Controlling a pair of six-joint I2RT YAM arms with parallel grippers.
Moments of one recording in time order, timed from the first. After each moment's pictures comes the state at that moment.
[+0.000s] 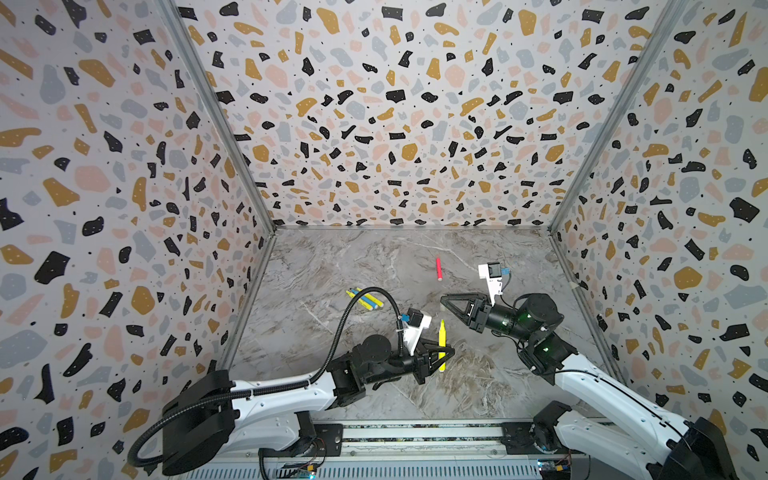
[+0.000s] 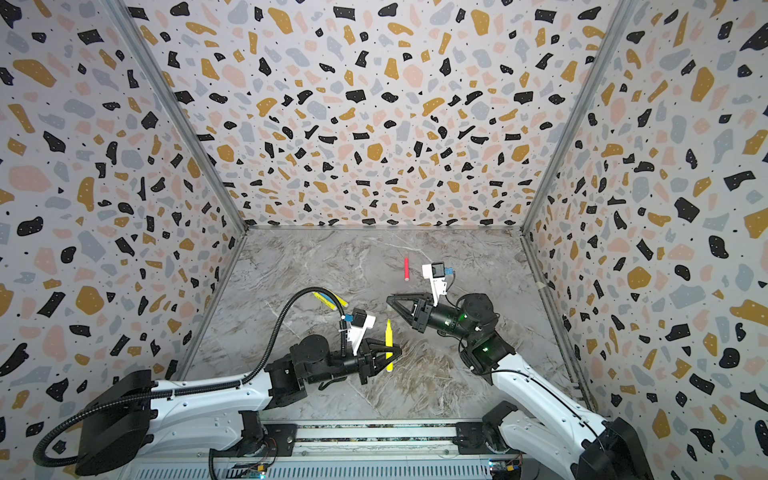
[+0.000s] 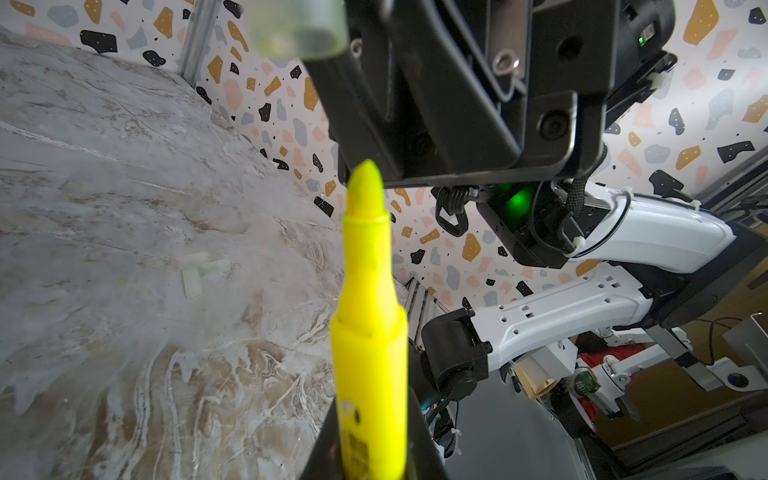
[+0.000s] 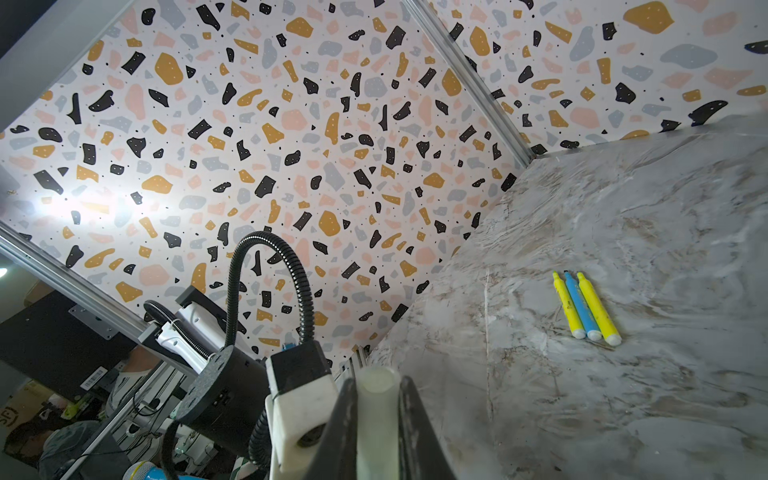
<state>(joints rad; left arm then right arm) -1.11 1.15 0.48 0.61 0.23 -0.64 0.60 0.95 0.56 0.51 -0.64 0.82</state>
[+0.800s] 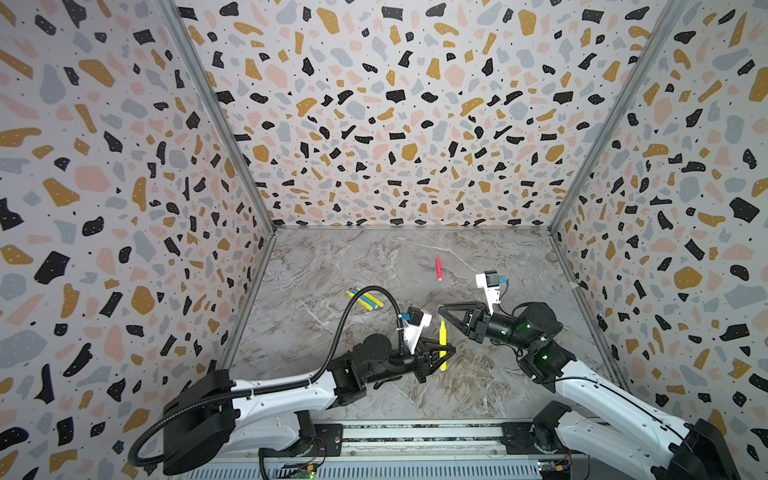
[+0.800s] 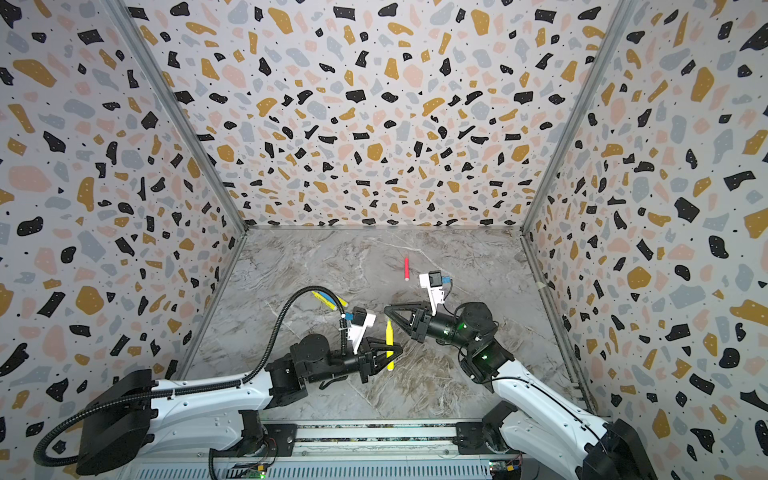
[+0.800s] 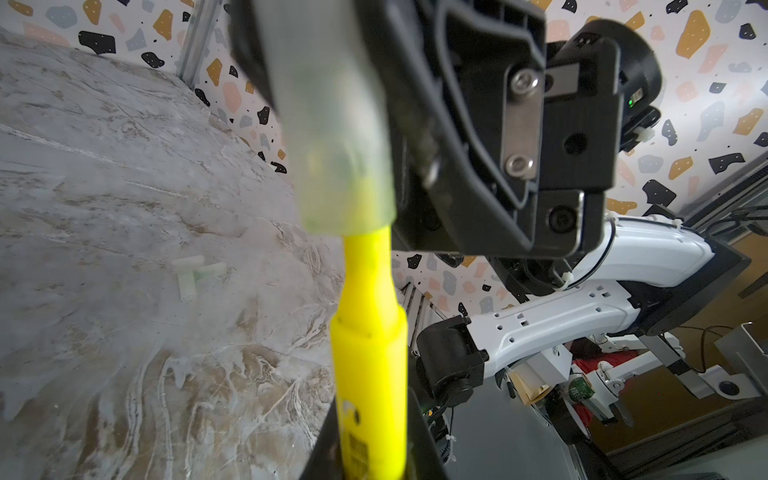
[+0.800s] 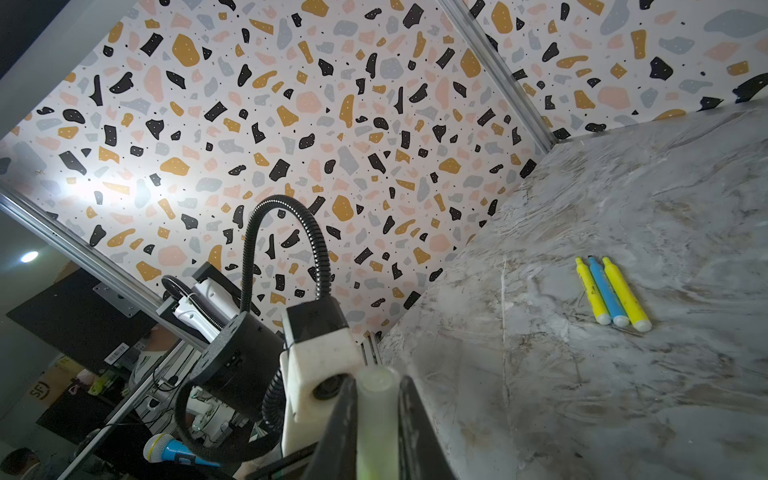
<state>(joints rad) -1.11 1.16 0.49 0.62 0.23 -0.66 0.65 0.91 0.50 0.56 -0.64 0.83</state>
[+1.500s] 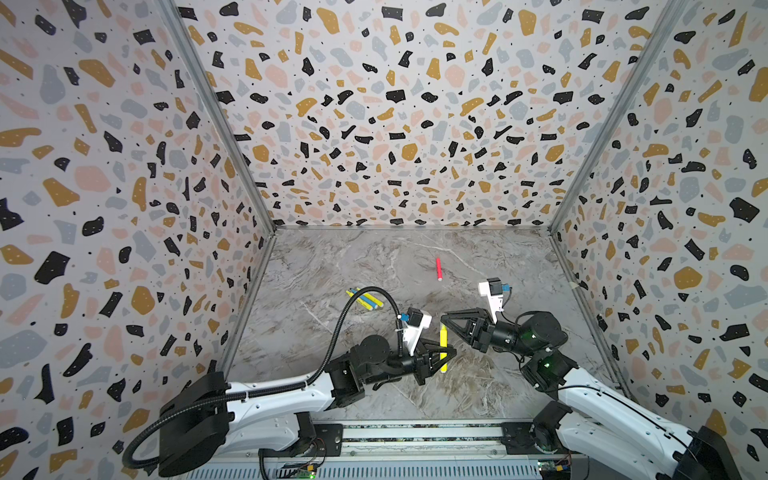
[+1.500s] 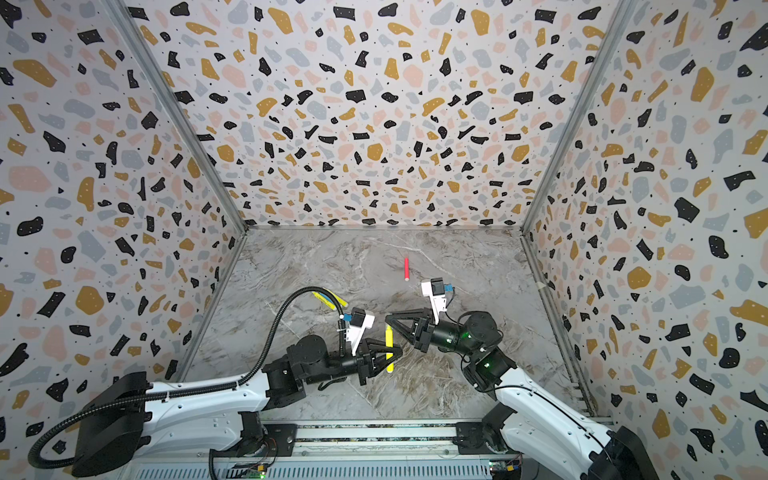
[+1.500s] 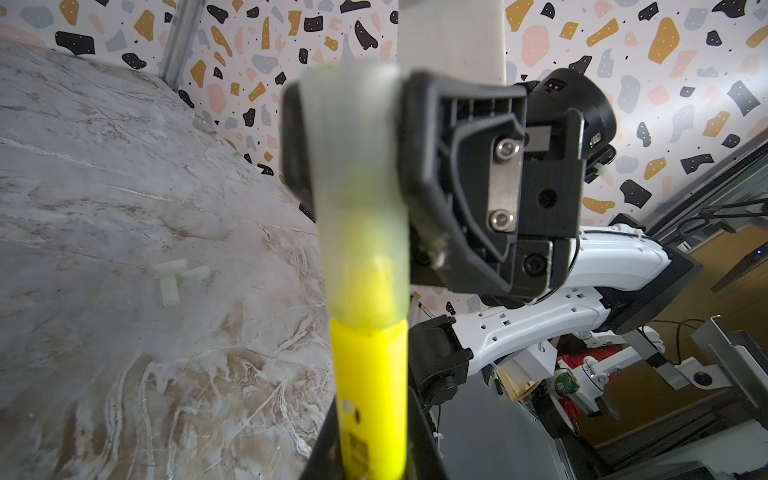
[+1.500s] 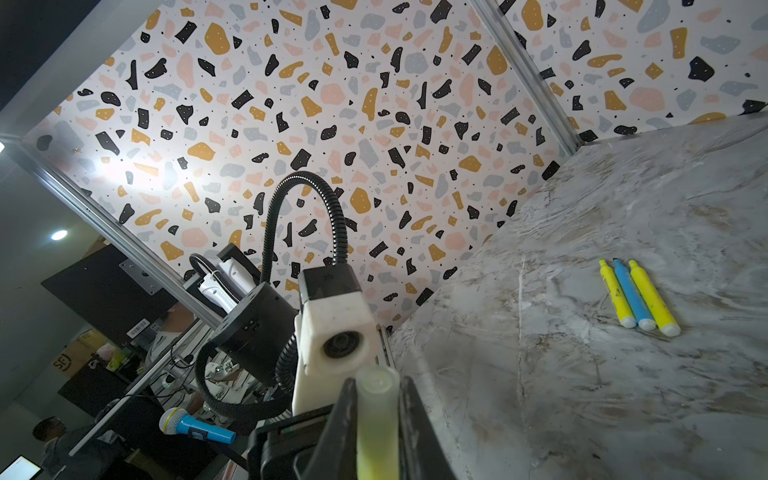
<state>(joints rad) -1.11 1.13 0.49 0.61 0.23 -0.66 0.66 0.86 0.43 0.62 -0.68 0.83</state>
